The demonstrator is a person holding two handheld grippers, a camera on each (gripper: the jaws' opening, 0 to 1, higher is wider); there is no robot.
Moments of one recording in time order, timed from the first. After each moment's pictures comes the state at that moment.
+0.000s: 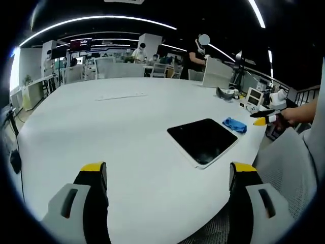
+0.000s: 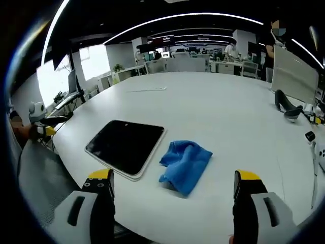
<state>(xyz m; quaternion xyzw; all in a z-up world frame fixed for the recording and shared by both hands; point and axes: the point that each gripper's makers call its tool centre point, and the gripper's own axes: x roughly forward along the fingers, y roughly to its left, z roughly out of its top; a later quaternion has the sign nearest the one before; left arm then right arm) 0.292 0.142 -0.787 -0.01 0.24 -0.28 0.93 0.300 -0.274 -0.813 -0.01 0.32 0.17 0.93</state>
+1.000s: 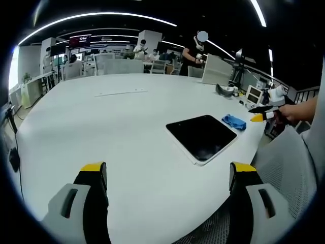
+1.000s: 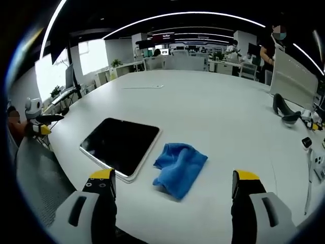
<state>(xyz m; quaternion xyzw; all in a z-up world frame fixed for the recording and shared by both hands) 0.290 0.141 -0.795 -0.01 0.26 -0.28 0.92 0.307 -0.277 -0.809 -0.04 0.32 0.16 0.93</state>
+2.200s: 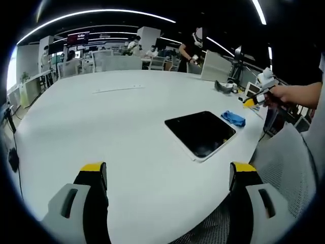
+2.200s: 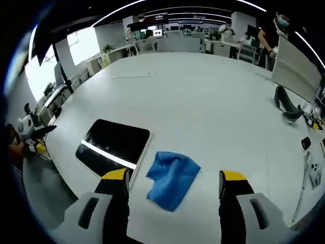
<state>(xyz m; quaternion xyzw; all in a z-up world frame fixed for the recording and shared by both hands) 0.288 0.140 -0.801 -0.01 0.27 -0.29 0.92 0.349 -0.284 -0.796 -0.03 0.42 0.14 0.90</state>
